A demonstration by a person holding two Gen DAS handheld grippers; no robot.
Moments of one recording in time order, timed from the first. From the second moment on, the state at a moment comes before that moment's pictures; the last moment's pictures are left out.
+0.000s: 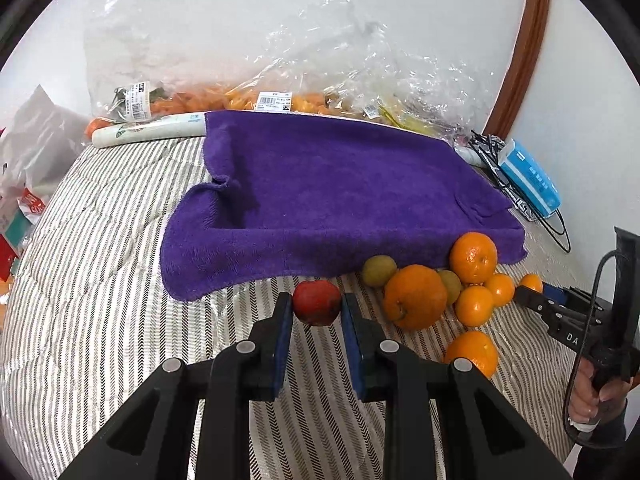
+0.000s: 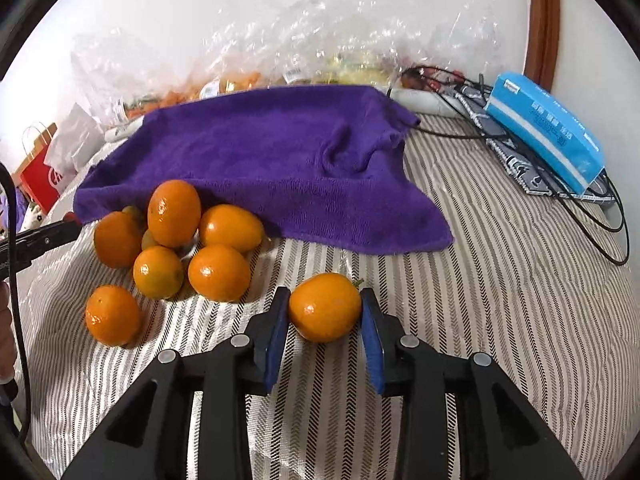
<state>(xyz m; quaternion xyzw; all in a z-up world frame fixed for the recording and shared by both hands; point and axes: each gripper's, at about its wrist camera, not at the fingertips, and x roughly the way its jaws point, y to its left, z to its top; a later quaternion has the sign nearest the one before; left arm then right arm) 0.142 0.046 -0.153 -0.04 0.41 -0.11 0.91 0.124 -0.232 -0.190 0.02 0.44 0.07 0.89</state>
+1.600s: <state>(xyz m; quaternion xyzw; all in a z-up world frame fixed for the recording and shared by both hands) 0.260 0.042 -0.150 -0.07 0.41 -0.09 0.90 0.258 -0.214 -0.155 0.05 0.39 0.06 0.92</state>
